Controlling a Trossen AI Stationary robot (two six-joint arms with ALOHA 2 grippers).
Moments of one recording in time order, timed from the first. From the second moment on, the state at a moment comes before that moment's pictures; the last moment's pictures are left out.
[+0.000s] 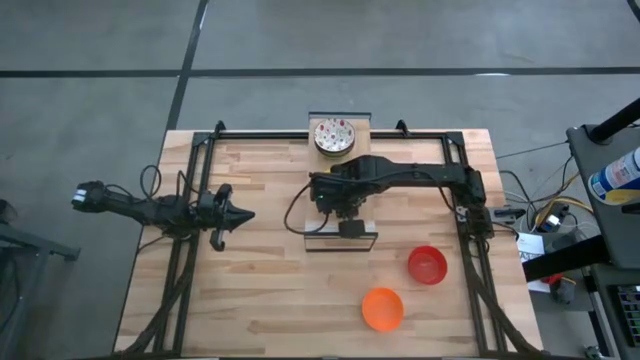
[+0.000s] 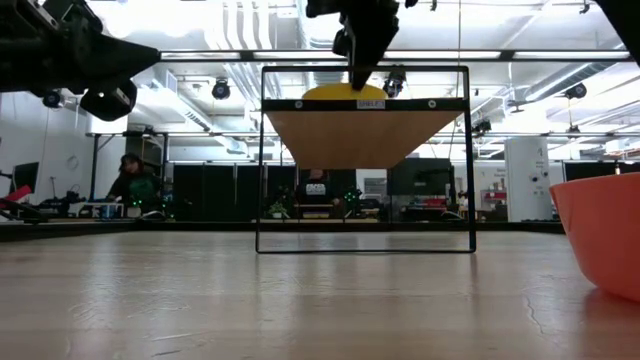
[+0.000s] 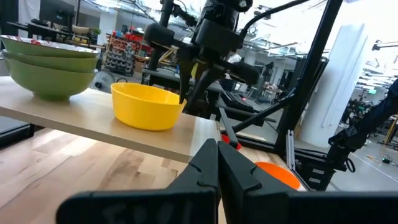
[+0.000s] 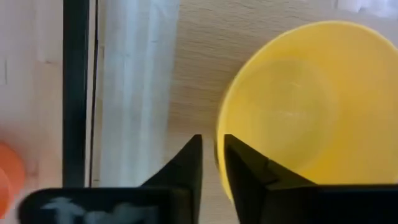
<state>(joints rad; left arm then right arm) -0.23 0.25 0.03 0.31 -0.26 -0.23 0.01 2.03 2.11 -1.43 0.09 -0.11</state>
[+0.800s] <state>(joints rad) -0.23 0.25 0.03 0.32 -0.26 -0.25 0.19 1.66 1.98 -1.49 0.02 0.42</state>
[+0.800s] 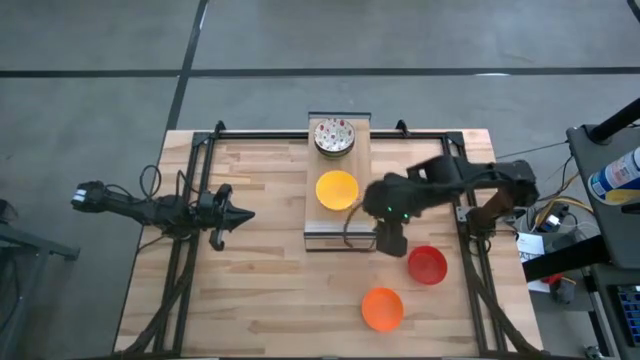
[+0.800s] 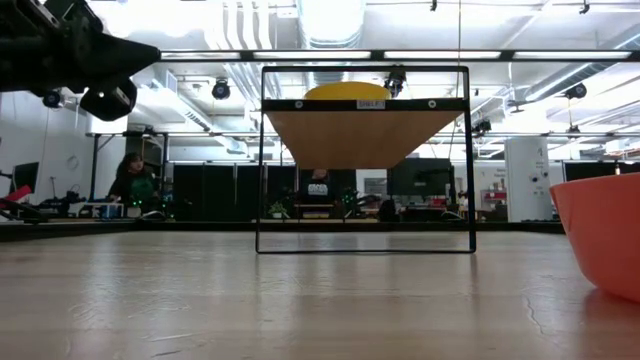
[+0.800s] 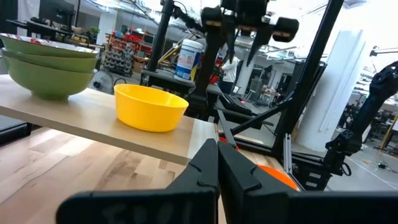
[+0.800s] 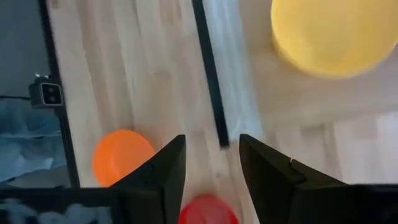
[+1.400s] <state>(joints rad) -0.23 0.25 0.03 0.32 -0.26 -0.24 0.53 1.41 1.25 -1.17 0.03 0.89</state>
